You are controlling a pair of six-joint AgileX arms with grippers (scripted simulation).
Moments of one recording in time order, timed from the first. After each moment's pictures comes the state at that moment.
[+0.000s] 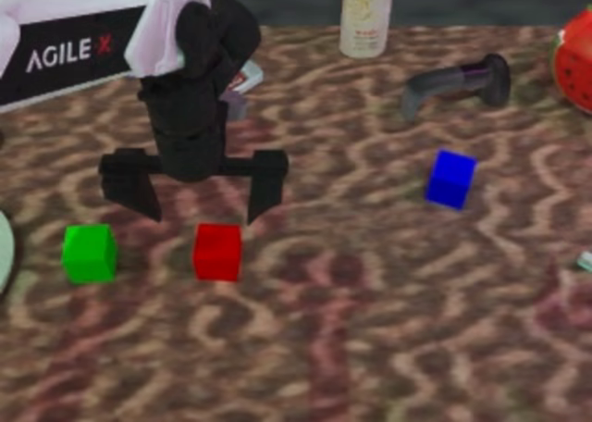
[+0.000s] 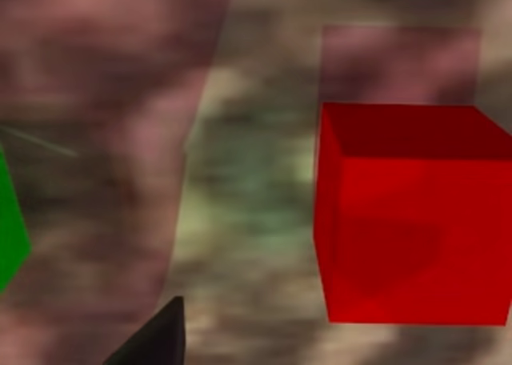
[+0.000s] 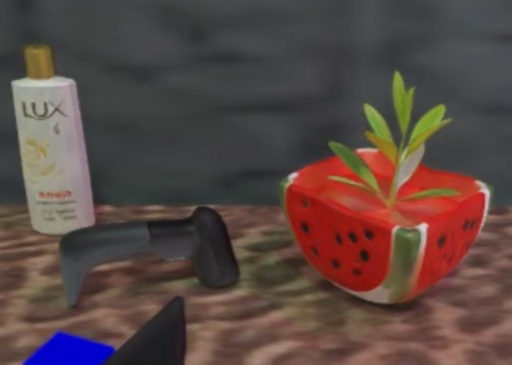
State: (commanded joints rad) left arm -0.48 2.09 1.59 -1.07 0.00 -0.41; right arm 0.00 0.00 0.00 0.00 0.00 0.00
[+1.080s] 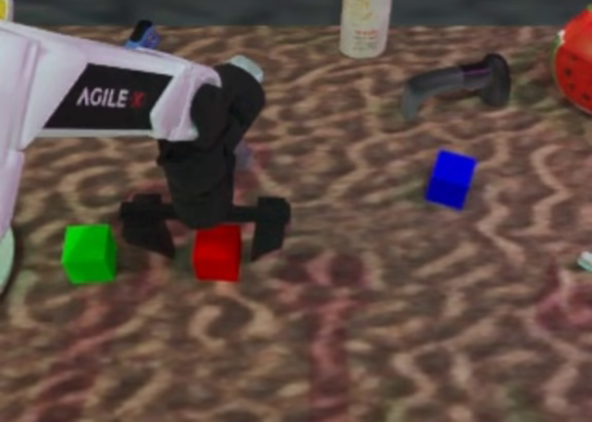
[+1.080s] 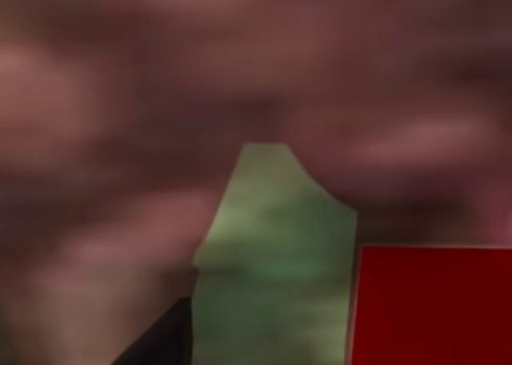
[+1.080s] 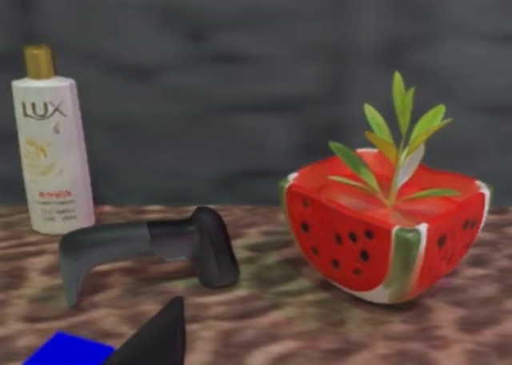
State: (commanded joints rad) left arm -0.48 2.23 1.43 -0.77 0.00 -0.40; right arm 0.00 0.00 0.00 0.00 0.00 0.00
